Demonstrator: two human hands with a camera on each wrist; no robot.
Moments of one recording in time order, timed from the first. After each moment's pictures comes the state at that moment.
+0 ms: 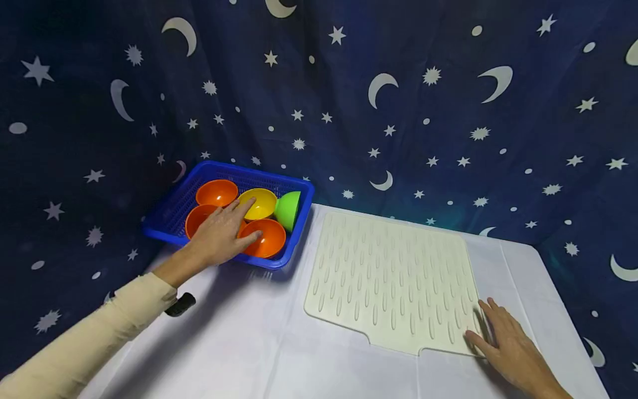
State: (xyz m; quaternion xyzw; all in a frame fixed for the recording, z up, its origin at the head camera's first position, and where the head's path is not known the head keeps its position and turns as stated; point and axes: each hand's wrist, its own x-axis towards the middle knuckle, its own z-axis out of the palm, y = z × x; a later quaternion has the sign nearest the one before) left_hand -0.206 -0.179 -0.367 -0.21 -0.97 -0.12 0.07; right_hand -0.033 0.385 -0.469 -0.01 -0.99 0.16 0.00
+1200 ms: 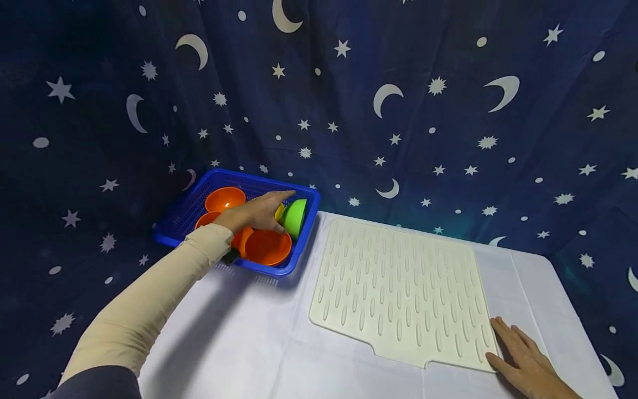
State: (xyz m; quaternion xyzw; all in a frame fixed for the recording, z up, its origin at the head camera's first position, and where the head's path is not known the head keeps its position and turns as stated) left_hand -0.302 -0.136 -0.358 -0.27 -0.94 -0.16 -0.14; right_hand -0.034 0.423 -0.487 0.02 -0.98 0.18 -0.12
